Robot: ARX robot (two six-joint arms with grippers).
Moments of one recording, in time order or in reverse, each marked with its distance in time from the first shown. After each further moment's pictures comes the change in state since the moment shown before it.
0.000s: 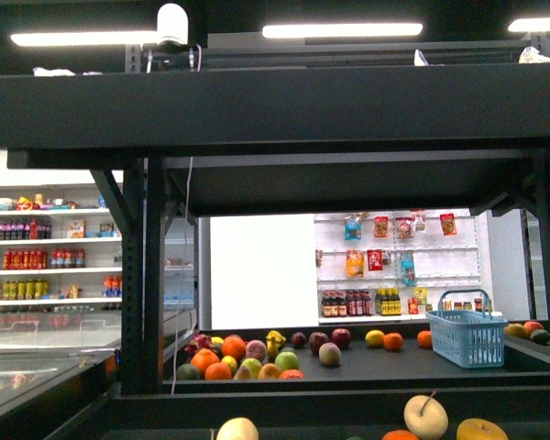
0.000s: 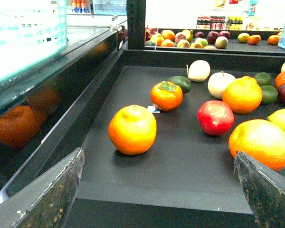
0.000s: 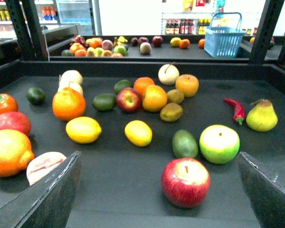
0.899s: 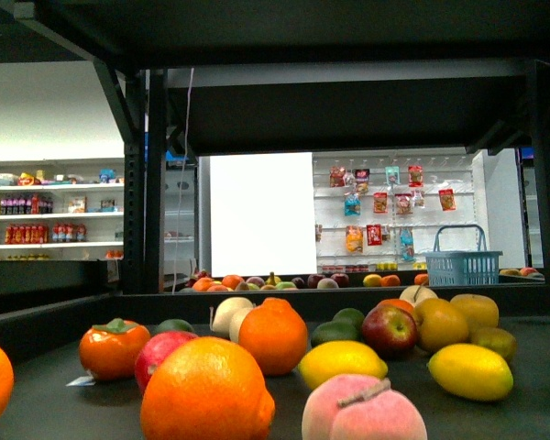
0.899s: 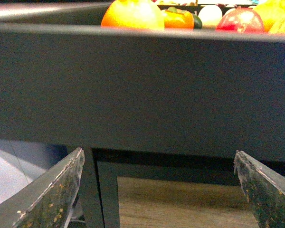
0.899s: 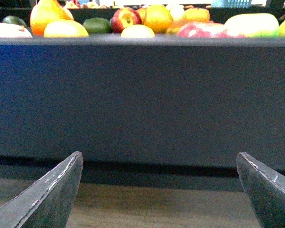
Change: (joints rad) left arm 0.000 0.000 0.000 0.000 0.000 0.000; right arm 0.000 0.000 0.000 0.000 0.000 0.000
